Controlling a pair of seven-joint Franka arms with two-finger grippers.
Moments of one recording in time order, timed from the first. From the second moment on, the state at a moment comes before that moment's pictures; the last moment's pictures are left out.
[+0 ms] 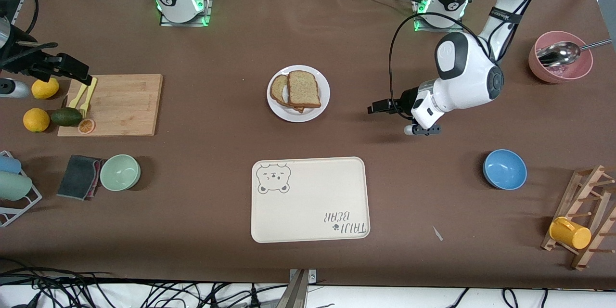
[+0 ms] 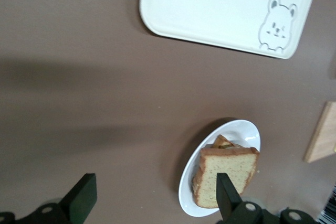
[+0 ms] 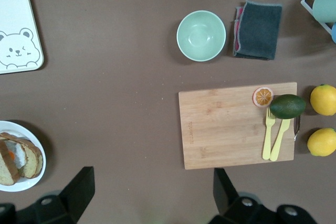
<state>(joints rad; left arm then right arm) 0.10 0.28 -0.45 -2.15 -0.78 2.32 0.06 -0.03 0.06 0.05 -1.53 -0.01 1.52 0.10</state>
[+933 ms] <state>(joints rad) 0.08 0.42 -0.48 -2.27 -1.42 2.36 0.87 -0.02 0.06 0.07 -1.51 -0.05 1.52 0.10</state>
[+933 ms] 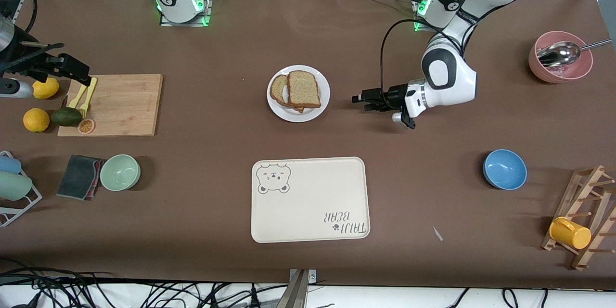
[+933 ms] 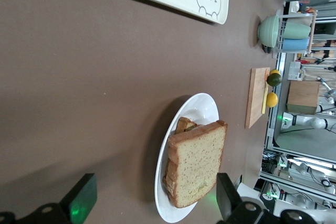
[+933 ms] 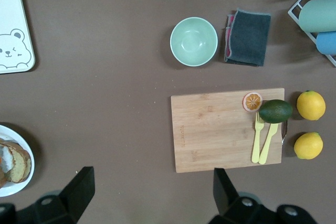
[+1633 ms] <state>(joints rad) -0.01 0.50 -0.54 -2.28 -1.72 2.37 1.07 -0.02 0.06 0.04 -1.51 -0.05 1.52 0.10</state>
